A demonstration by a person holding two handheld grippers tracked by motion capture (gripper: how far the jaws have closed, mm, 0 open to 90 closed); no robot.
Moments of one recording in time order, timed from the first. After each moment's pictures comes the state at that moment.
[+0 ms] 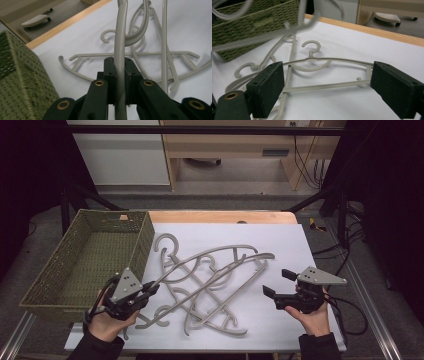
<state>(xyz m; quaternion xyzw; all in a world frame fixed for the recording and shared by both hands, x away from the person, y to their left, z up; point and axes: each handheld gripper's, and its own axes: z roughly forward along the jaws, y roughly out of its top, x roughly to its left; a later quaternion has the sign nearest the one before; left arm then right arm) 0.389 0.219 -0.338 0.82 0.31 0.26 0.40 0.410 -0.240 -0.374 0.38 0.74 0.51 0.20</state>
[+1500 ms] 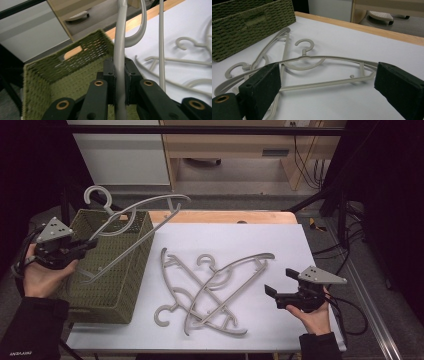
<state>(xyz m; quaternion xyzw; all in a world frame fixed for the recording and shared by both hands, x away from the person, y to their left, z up) 0.466 0.357 -0.276 0.78 0.39 0.33 0.36 0.413 -0.244 -0.377 0.40 0.74 0.50 0.21</state>
